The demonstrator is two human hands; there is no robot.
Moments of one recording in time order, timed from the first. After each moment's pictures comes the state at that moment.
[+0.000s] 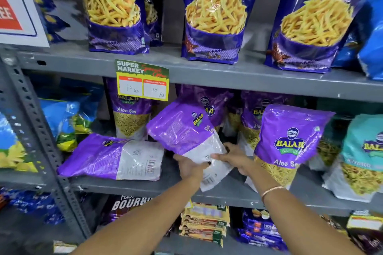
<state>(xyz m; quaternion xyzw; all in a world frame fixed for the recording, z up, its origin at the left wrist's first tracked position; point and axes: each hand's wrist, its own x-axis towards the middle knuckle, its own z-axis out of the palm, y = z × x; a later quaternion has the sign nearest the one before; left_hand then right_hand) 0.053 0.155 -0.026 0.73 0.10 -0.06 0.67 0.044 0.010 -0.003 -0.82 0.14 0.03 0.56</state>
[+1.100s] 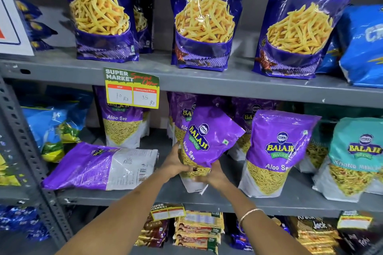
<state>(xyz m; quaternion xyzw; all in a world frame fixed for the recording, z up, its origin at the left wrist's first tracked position) 0.108 0.192 -0.025 0.81 -0.17 -0.16 0.54 0.047 0.039 -0.058 -0.84 0.11 -0.03 0.53</state>
